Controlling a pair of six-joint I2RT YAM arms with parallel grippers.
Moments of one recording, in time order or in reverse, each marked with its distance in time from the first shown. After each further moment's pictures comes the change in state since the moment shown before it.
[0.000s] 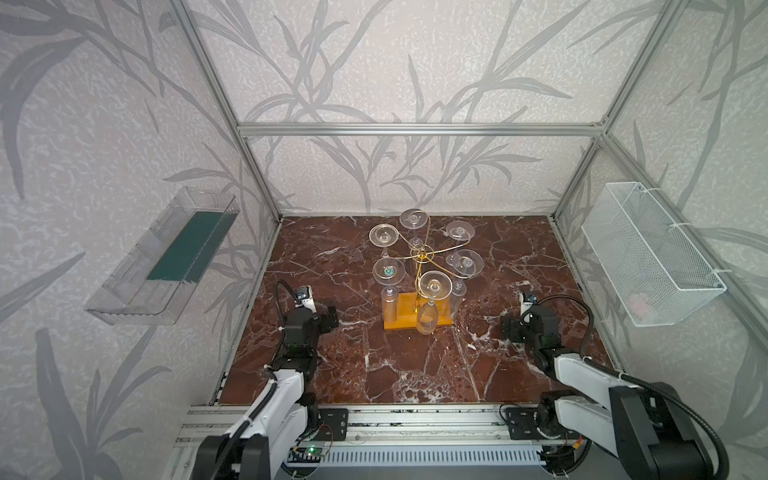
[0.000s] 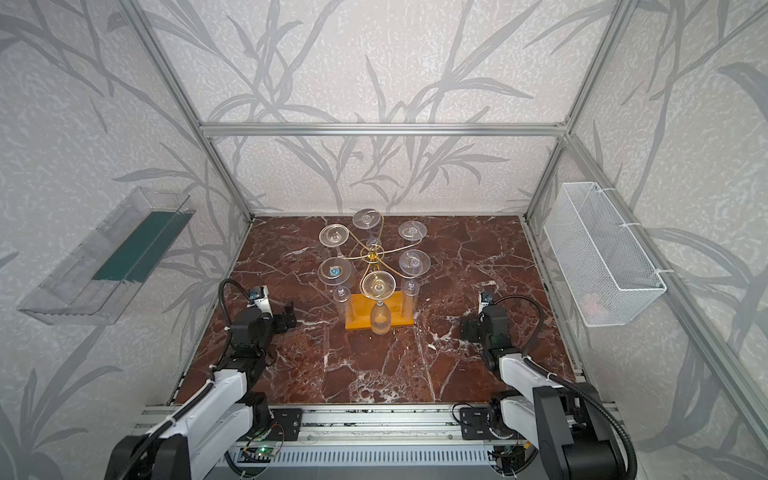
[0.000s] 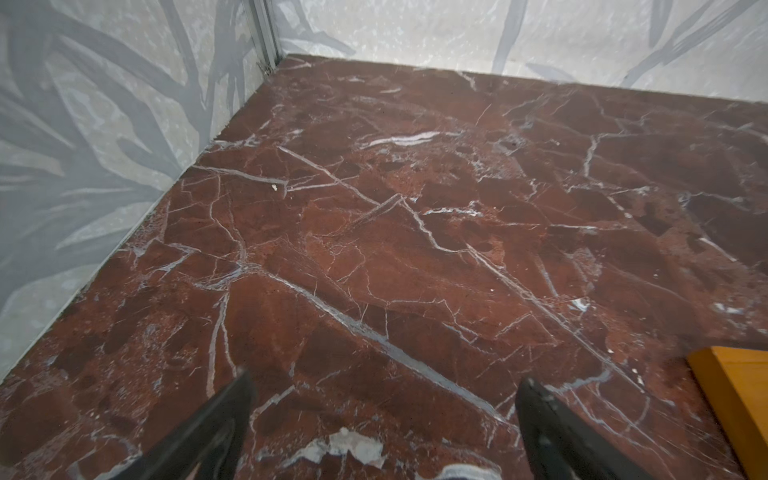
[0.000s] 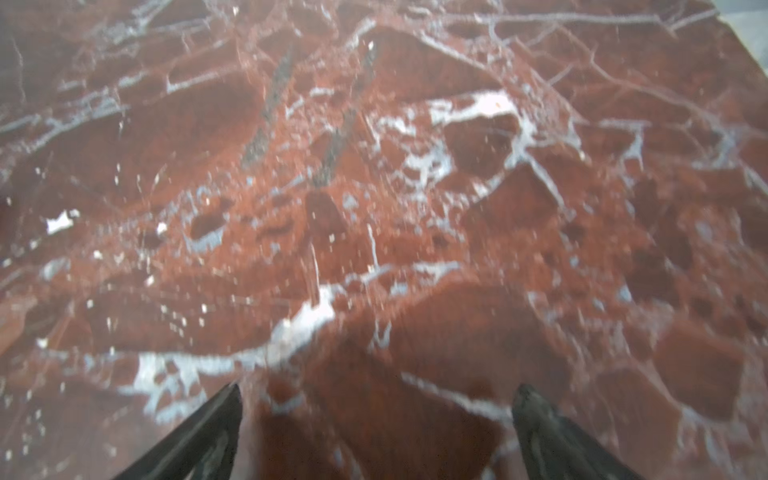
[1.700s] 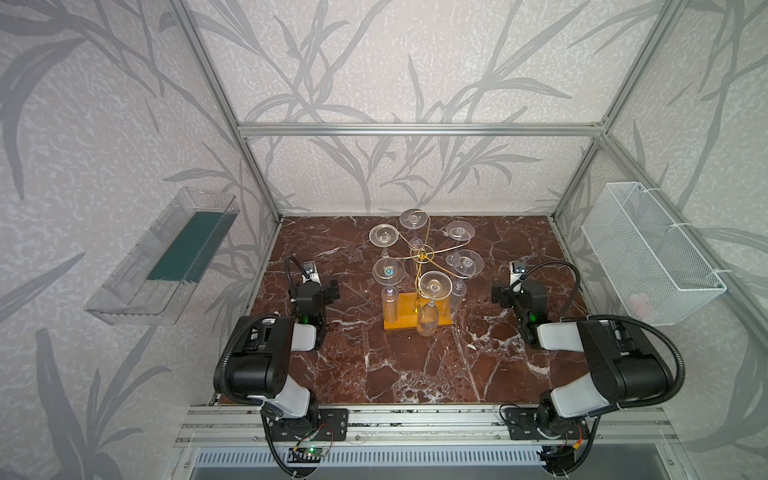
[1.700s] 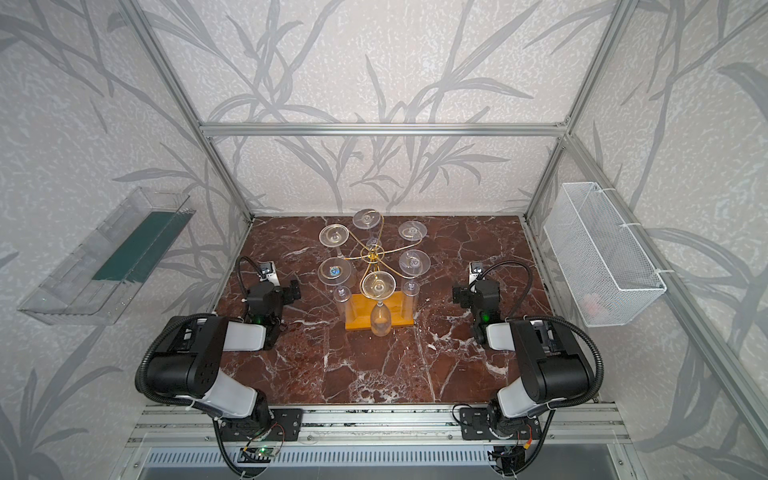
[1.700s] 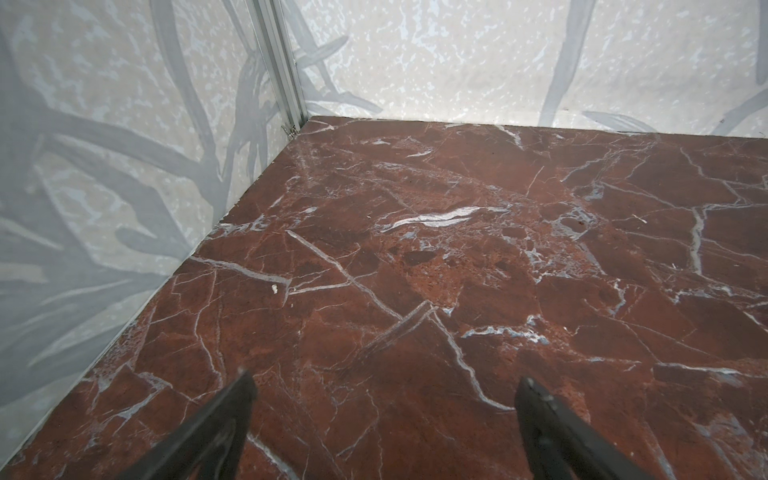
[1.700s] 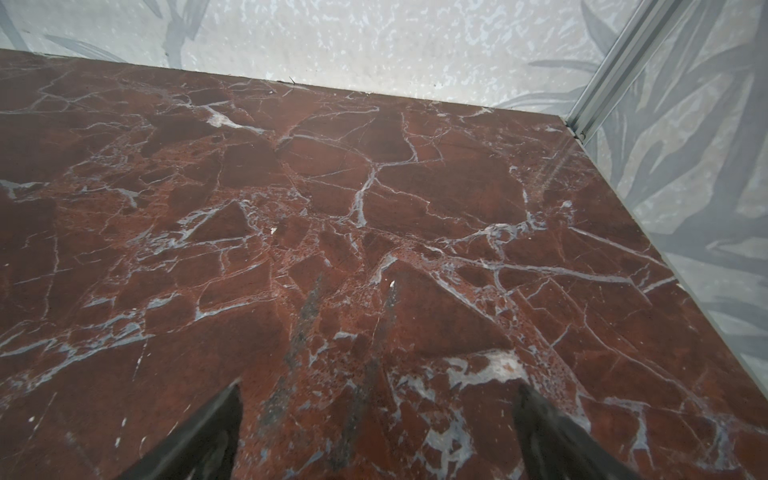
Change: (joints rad) left arm 0.001 0.626 0.196 0.547 -0.120 0.072; right arm 0.029 0.375 0.192 0.469 0.050 -0.127
